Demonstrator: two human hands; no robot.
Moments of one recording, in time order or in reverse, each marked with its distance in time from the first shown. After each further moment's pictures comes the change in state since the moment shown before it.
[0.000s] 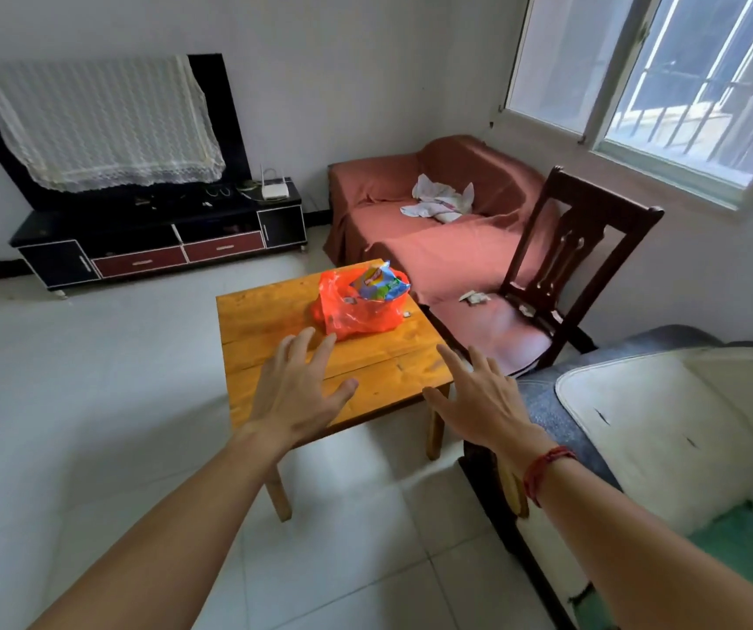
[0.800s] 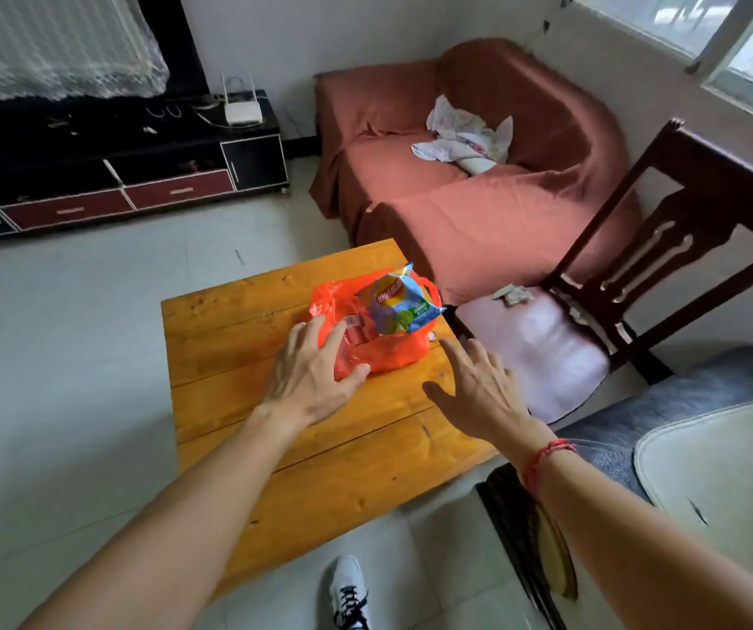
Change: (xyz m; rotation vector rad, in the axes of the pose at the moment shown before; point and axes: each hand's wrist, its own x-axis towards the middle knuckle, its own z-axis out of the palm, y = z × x) left_hand 0.376 -0.124 0.162 -0.154 -0.225 -0.050; right_hand 0.399 -0.007 0.098 -0.025 -0.171 0.048
